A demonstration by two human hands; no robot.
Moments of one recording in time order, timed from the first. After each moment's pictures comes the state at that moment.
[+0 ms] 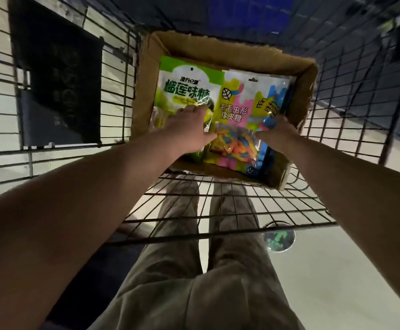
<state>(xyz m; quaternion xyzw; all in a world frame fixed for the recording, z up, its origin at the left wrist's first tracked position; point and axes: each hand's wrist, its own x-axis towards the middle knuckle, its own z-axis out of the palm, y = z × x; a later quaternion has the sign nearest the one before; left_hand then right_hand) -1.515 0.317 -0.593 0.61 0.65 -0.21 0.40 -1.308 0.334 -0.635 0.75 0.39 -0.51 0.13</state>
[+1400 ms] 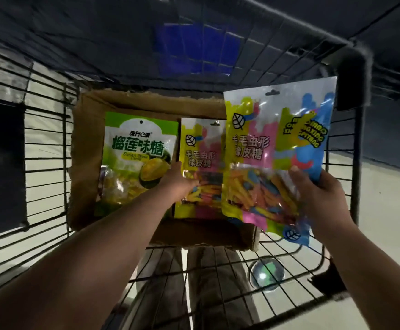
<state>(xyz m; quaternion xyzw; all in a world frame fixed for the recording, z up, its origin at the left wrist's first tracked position) -1.458 0.336 -0.704 0.36 0.71 -0.07 0.60 -1.220 0.315 -0.596 0.80 0.25 -0.49 -0.24</state>
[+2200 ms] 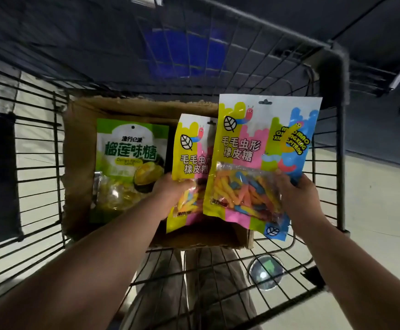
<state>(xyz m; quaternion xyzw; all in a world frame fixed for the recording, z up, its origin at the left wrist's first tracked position) -1.450 0.324 -0.699 0.23 0.73 0.05 0.64 -1.223 0.307 -0.616 0.84 0.24 -0.45 -0.20</state>
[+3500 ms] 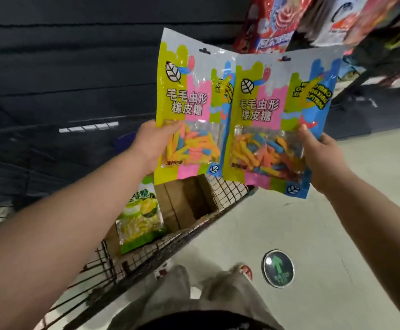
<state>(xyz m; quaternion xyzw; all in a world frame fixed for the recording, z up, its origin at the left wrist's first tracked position) -1.451 0.339 -0.362 0.46 0.51 0.28 0.68 -1.222 0.176 -0.324 0.79 0.15 -0.29 -0.52</state>
